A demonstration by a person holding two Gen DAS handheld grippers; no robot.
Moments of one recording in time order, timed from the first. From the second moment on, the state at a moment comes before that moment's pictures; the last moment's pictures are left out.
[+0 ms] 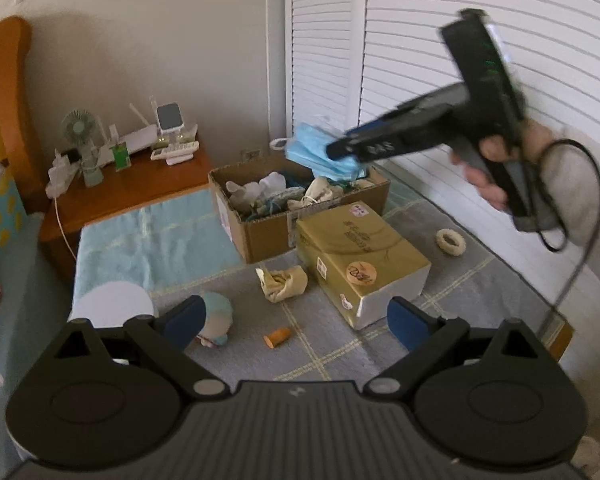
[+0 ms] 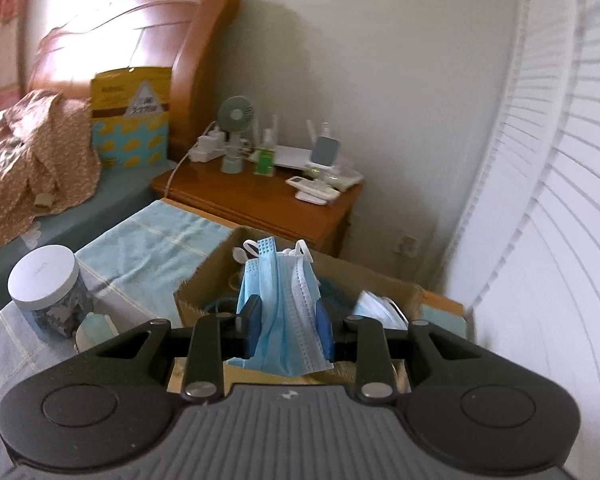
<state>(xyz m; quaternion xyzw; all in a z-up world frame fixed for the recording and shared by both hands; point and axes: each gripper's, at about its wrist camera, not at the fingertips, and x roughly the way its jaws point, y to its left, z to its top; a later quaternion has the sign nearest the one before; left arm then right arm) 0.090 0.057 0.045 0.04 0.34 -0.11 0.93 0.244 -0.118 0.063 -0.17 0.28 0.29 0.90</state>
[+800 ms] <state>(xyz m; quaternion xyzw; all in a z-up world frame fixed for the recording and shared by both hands) 0.105 0.080 0.021 0.00 0.36 -0.09 0.93 0.282 -0.087 0.032 -0.17 0.30 0.32 0.88</state>
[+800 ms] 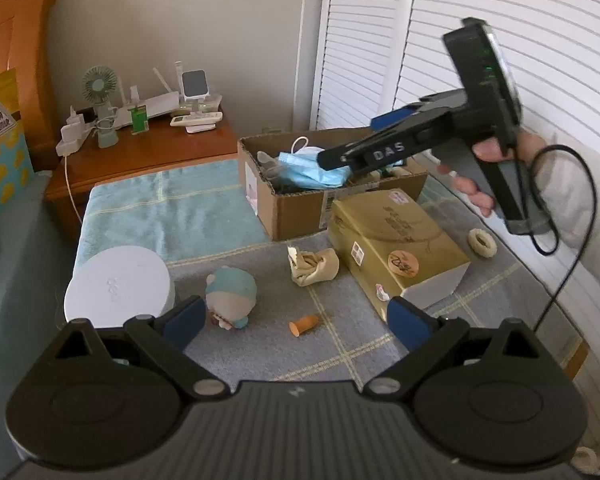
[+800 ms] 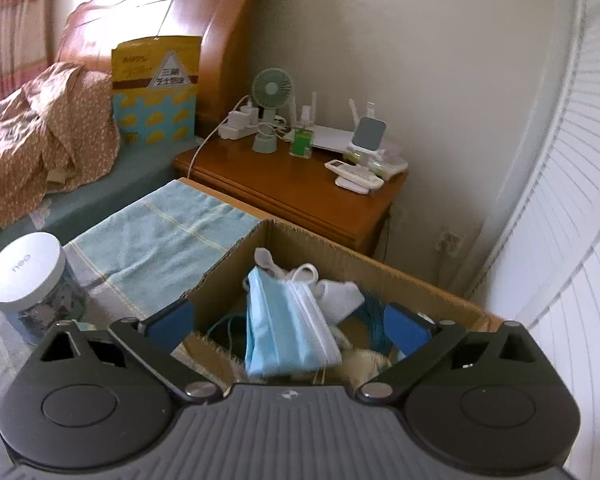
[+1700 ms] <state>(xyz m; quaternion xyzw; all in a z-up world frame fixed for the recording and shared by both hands) 0.091 0.070 0.017 0.01 0.37 -0.10 0.93 0.171 -0.166 0.034 -0.09 0.31 0.19 0.93</state>
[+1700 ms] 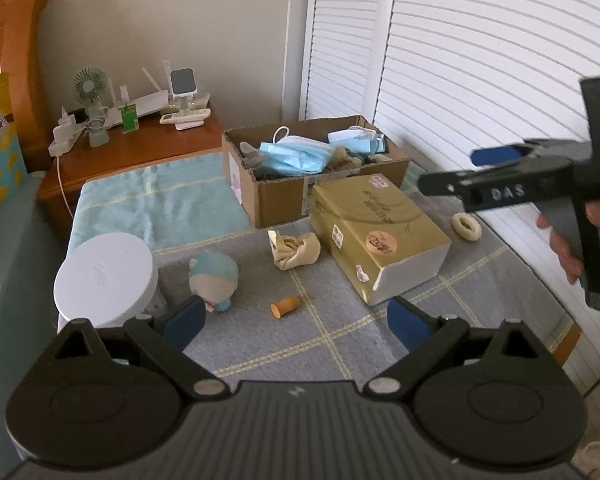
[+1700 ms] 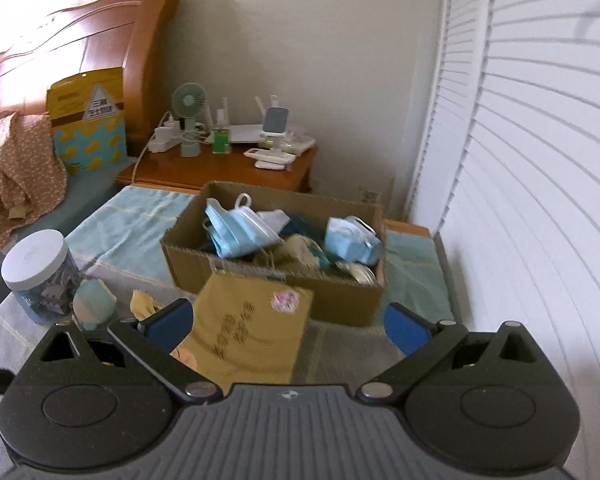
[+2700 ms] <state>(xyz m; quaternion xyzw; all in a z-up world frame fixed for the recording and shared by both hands) 0.118 0.059 -0.025 0.00 0.42 -0.09 0.90 0.148 -0.221 -0.062 -0.07 0.41 0.08 0.91</state>
